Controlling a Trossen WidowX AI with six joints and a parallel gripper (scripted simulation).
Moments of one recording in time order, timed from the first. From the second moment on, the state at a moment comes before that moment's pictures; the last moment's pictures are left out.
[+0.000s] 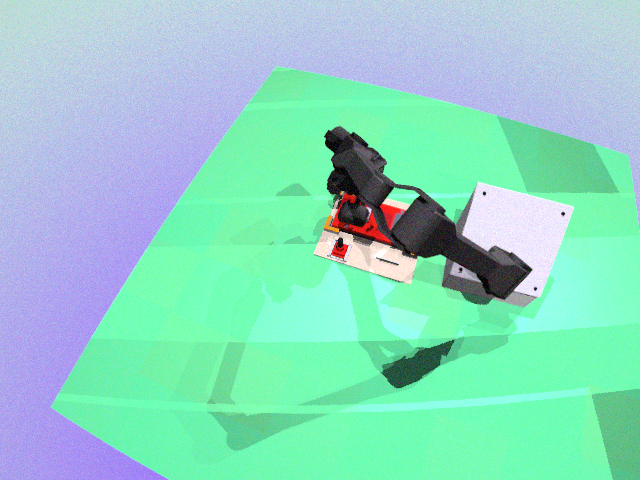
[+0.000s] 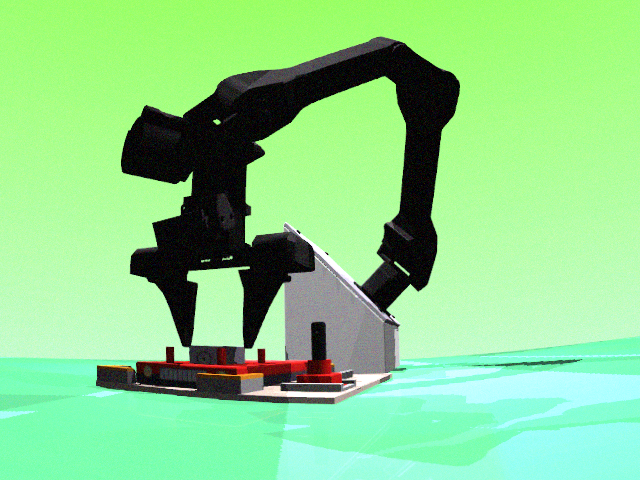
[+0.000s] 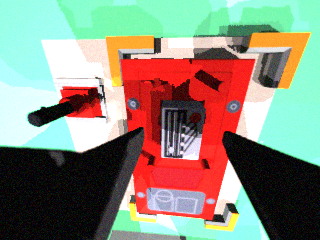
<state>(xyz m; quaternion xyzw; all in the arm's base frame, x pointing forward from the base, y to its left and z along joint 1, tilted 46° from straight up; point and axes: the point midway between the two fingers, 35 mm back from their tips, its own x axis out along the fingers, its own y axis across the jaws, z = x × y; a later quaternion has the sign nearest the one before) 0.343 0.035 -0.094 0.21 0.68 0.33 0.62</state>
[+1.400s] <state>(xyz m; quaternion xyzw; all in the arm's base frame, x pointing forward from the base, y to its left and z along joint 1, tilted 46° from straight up) 0.343 0.026 -0.083 0.22 0.68 0.33 0.62</state>
